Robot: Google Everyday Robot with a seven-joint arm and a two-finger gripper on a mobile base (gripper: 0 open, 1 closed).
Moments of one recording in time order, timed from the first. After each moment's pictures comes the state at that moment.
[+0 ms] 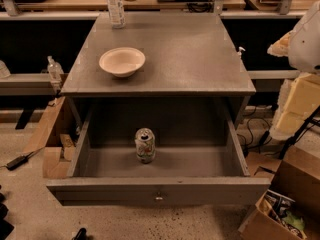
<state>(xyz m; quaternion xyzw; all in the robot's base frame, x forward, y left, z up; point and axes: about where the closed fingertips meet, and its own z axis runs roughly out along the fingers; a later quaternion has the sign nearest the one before) 0.438 -0.216 0.977 -0.60 0.78 -0.04 0.16</state>
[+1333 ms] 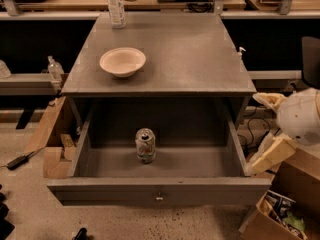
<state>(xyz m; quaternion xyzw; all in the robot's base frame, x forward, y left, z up) 0.450 -0.217 0.854 -0.57 0.75 0.10 0.33</state>
